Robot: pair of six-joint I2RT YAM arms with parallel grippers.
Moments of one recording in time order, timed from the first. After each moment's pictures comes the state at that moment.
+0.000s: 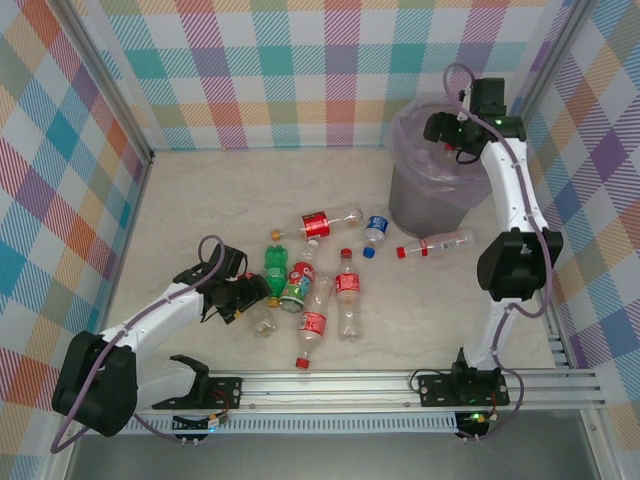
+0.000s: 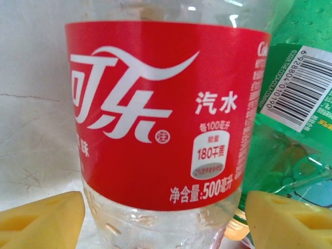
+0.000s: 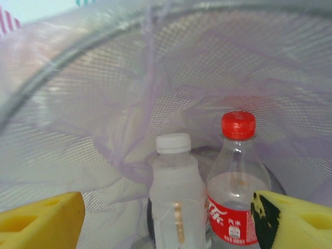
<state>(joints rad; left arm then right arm) -0.37 1.16 0.58 -0.60 0.16 -0.93 0.01 1.94 2.10 -0.89 -0.11 0.25</state>
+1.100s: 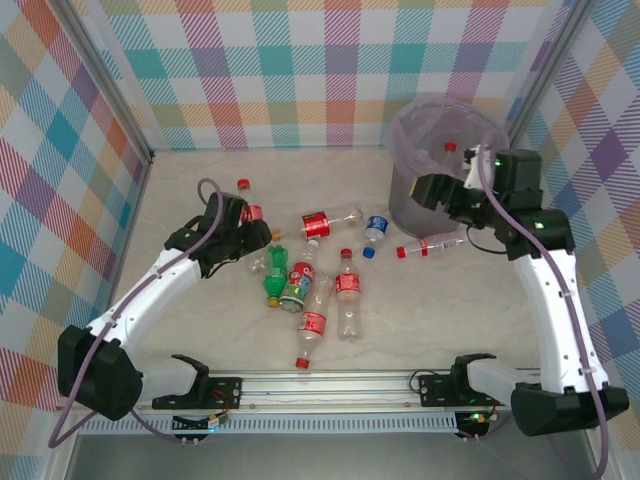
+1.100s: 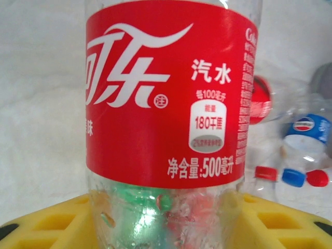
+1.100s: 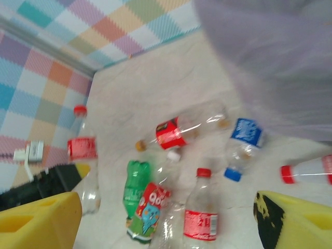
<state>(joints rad) -0.41 1.26 1.03 -0.62 -0.01 -0.70 0.15 1.14 1.43 -0.91 -0.47 0.45</state>
